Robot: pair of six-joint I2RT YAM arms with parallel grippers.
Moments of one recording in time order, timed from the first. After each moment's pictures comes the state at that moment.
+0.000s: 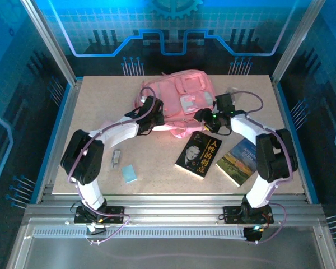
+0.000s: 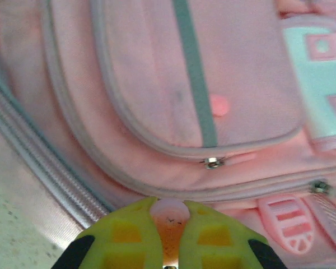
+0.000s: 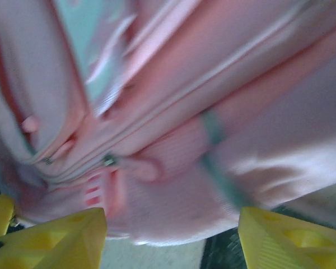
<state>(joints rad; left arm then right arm) -0.51 1.76 1.22 -0.28 -0.20 -0.62 0.26 1.72 1.13 -0.31 -0.40 0.83</state>
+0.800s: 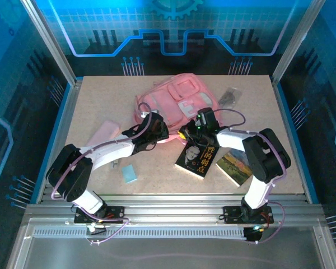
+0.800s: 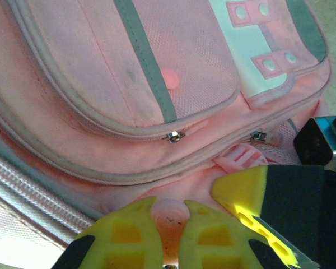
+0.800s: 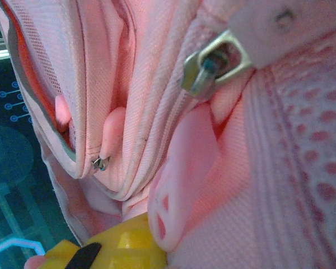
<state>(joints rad) -0.62 1.57 0.94 -0.11 -0.14 -0.83 0.45 1.77 0.92 0.12 -0.48 1.29</state>
